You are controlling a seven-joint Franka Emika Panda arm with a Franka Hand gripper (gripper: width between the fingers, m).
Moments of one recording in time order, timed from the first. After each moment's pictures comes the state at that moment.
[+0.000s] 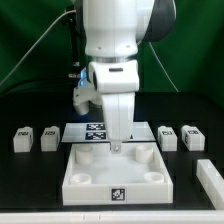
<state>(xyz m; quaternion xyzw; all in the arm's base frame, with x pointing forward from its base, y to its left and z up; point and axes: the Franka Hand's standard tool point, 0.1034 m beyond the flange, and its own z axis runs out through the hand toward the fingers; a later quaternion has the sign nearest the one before) 0.434 0.001 0.022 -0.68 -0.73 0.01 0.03</state>
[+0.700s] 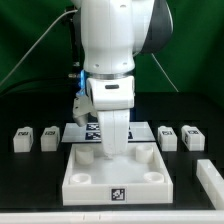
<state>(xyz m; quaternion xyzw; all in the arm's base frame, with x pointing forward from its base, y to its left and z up) 0.430 0.000 0.011 -0.69 -0.72 0.02 0.04</state>
